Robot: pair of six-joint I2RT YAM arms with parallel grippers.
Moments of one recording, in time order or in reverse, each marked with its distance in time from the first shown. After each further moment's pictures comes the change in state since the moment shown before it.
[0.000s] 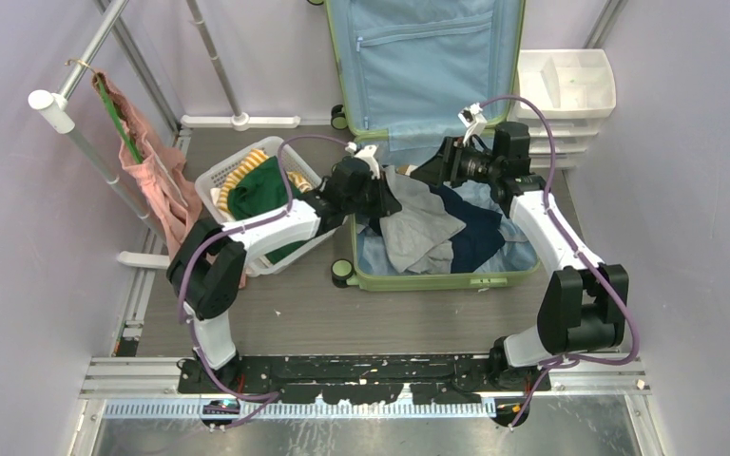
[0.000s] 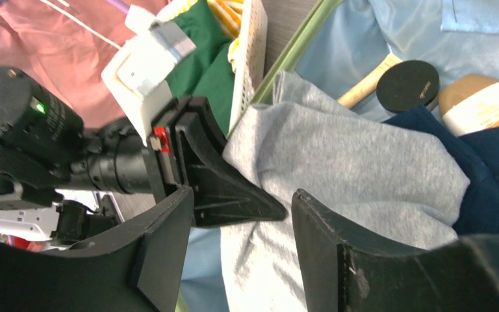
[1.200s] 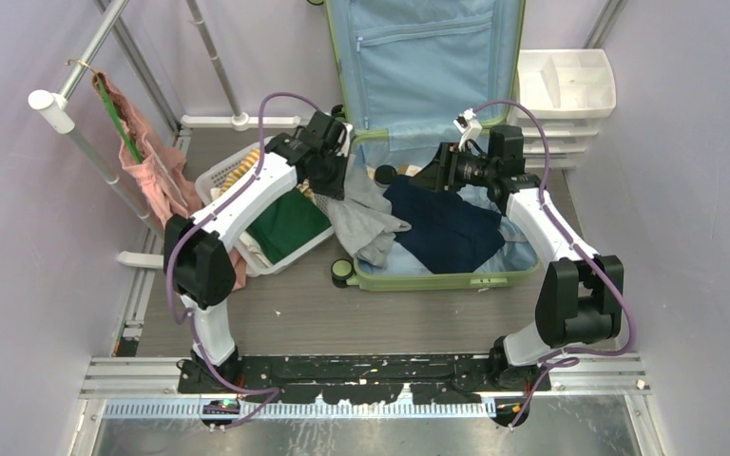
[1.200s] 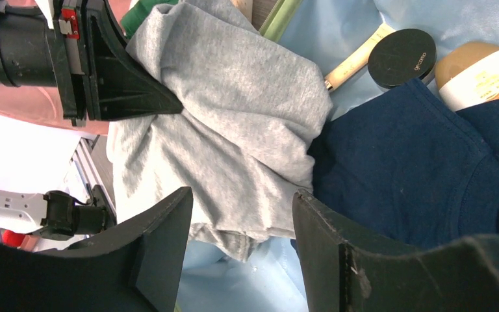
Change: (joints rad) left arm 0.163 0.048 0.505 -0.943 -0.100 0.349; right arm 0.000 0.042 0.000 -0.066 0.018 -0.054
